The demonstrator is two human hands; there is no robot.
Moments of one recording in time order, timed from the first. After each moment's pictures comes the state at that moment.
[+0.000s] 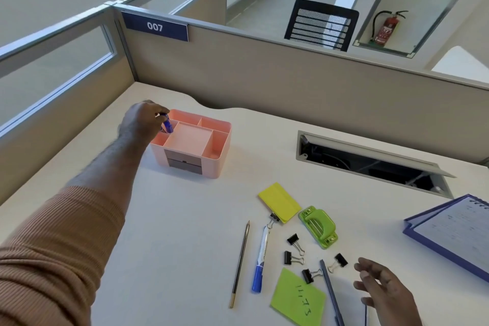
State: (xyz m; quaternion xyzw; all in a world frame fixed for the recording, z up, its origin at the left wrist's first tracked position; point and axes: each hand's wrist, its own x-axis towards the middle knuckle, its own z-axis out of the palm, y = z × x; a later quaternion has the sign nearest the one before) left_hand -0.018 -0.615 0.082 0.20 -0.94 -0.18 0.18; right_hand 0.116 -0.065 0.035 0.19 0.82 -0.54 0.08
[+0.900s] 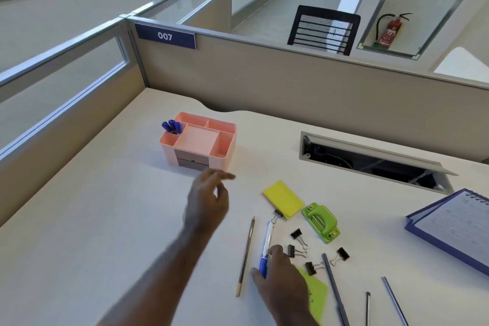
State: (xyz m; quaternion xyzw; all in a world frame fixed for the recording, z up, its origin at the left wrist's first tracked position) left_hand 0.108 -0.420 0.045 0.09 -0.87 -0.39 0.31; right_hand 0.157 -0.225 0.008 -0.04 0.96 -0.19 0.21
